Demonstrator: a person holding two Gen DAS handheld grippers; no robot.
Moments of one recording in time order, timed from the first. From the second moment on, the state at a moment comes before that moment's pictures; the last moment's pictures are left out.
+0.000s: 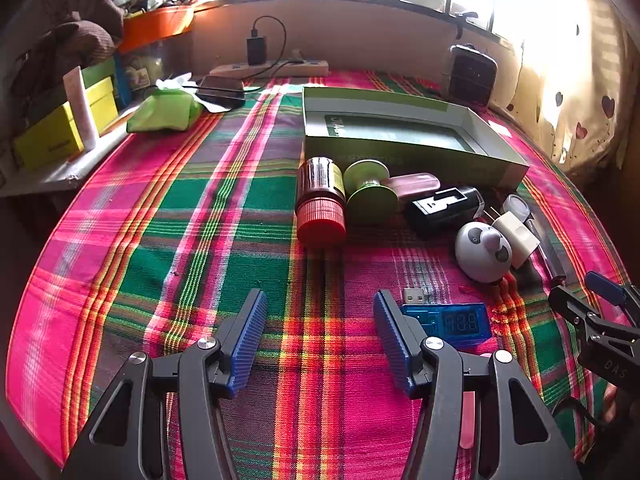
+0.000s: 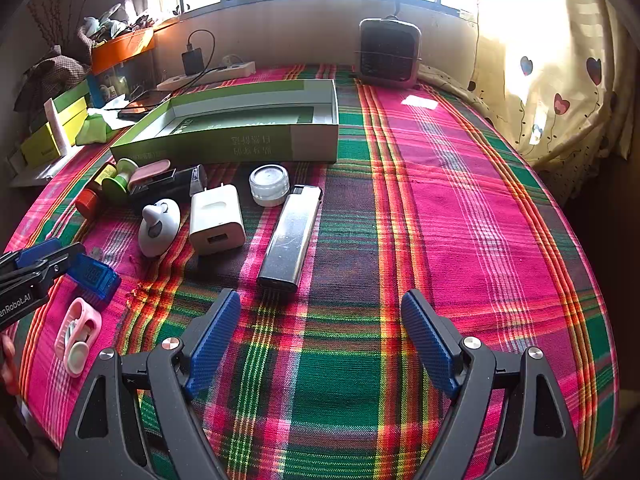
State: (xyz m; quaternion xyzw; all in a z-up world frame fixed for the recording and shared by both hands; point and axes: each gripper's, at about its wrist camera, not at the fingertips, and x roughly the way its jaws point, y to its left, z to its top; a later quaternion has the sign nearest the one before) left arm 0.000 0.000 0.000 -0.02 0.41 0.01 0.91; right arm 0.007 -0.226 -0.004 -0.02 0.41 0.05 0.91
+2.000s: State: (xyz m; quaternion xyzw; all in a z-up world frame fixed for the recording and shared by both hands) left arm -0.026 0.026 0.011 -0.05 0.42 -0.01 0.91; right arm -0.023 -0.140 0.003 -0.07 0.41 0.24 0.88
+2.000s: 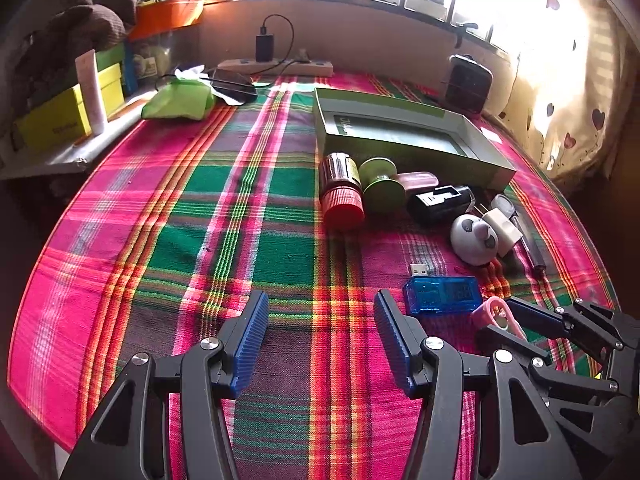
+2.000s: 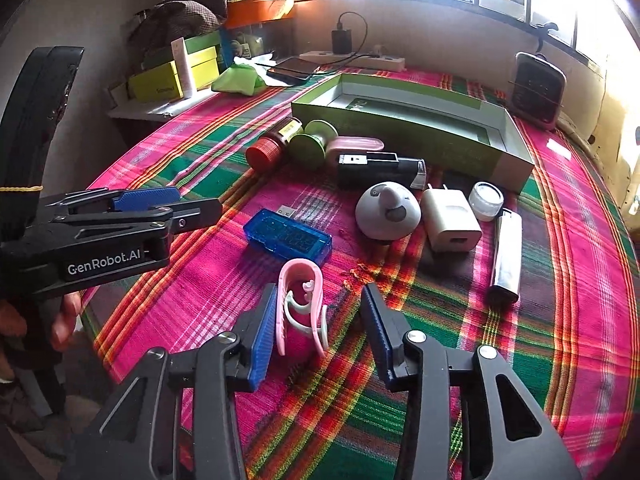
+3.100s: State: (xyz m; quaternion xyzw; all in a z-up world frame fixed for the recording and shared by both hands) left arm -0.030 0.043 0.015 -0.08 0.43 -0.03 0.90; right arm -0.010 -0.097 0.004 -0.10 0.41 0.35 0.84
